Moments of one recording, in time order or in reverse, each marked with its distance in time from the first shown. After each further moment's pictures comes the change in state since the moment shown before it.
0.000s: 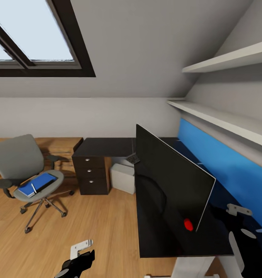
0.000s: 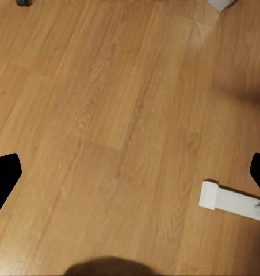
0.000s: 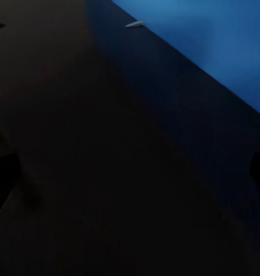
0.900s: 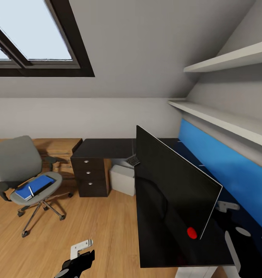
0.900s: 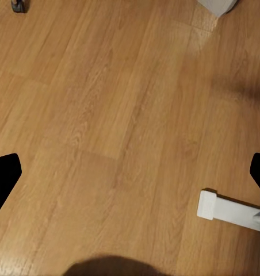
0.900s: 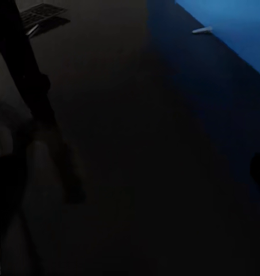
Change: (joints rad) left arm 0.000 0.000 0.000 0.000 -0.001 0.000 0.000; right arm 0.000 -0.001 0.056 -0.003 0.042 -0.003 0.157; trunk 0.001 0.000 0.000
